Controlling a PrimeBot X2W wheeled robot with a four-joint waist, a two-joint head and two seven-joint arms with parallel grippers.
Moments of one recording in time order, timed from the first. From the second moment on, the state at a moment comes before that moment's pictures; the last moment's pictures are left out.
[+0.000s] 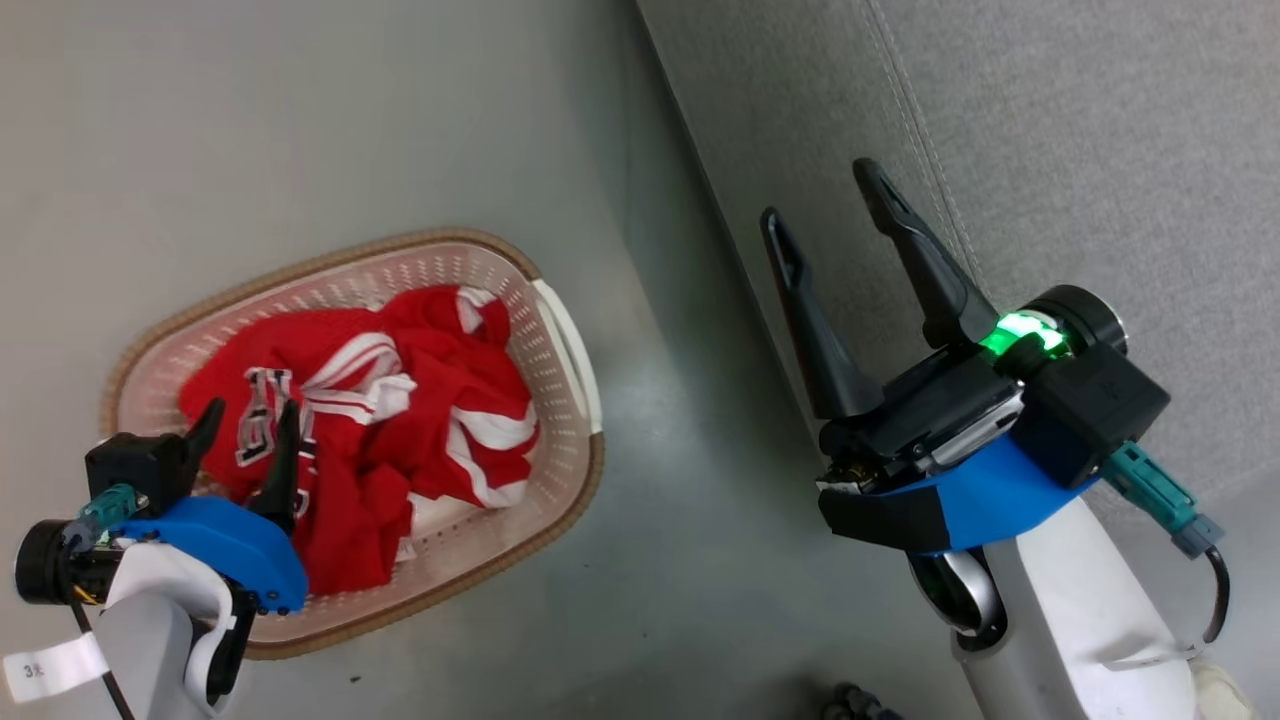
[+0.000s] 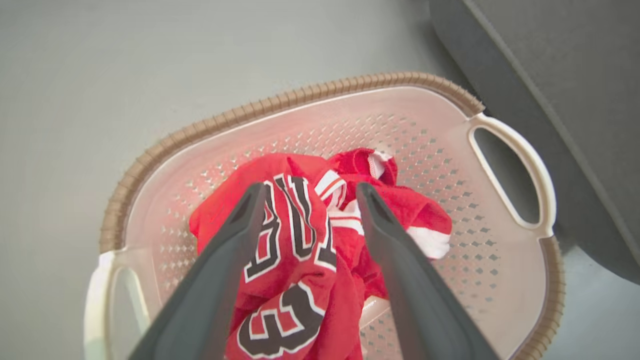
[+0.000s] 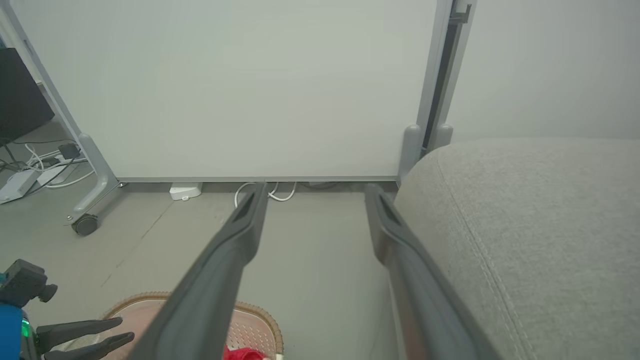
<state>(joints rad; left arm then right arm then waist) -0.35 0.36 -0.23 0.53 -0.43 -0.13 -0.11 -0.44 -0.05 0.30 -0.01 0.18 0.13 -0.22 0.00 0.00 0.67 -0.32</state>
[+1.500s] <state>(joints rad) -0.46 0.32 -0.35 0.82 -0.48 -0.11 -0.11 -0.43 -0.05 0.33 0.10 0.20 0.13 -0.26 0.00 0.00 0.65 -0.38</state>
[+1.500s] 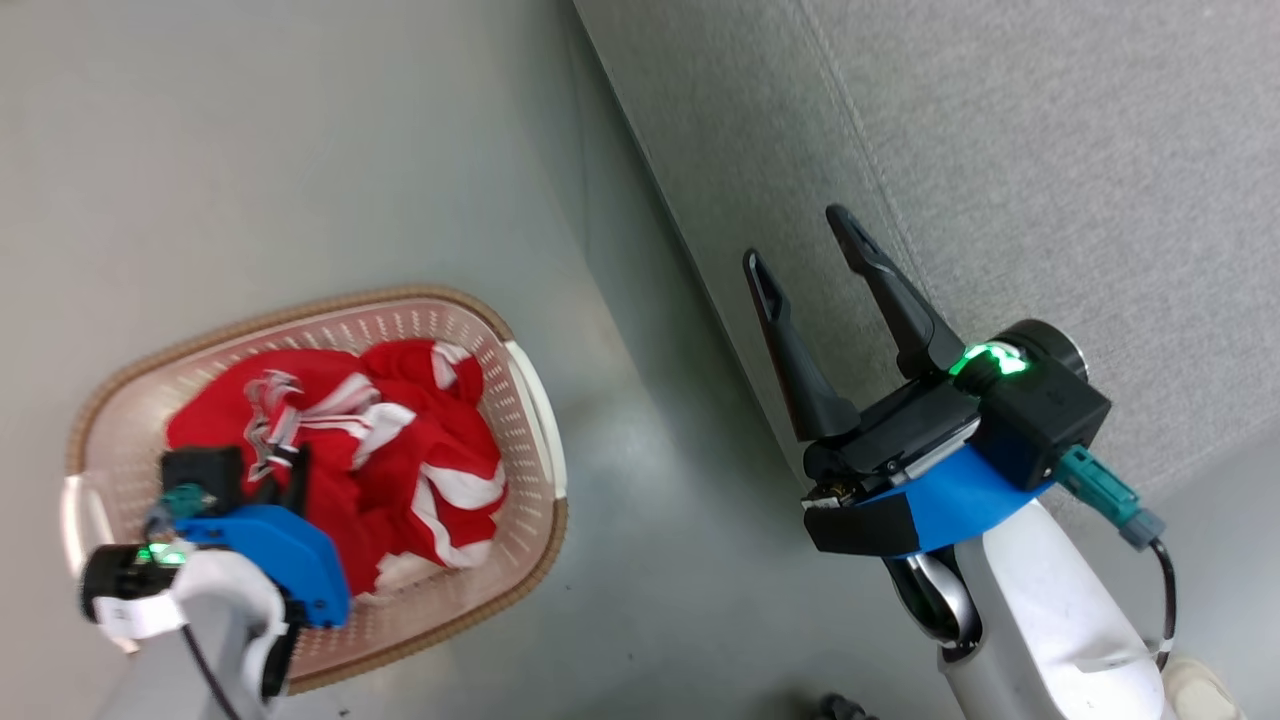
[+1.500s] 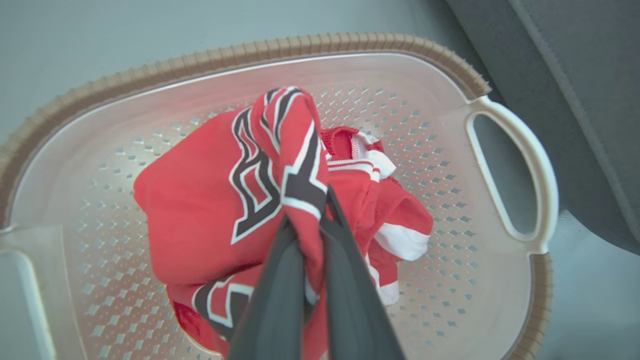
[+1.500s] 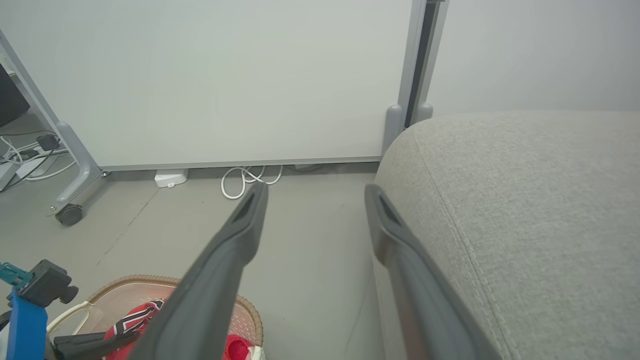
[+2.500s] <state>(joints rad) -0.57 0.07 -0.65 0.81 -0.59 -0.13 -0.19 -0.23 -0.05 0.30 0.21 0.12 0.13 -0.08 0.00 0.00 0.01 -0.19</state>
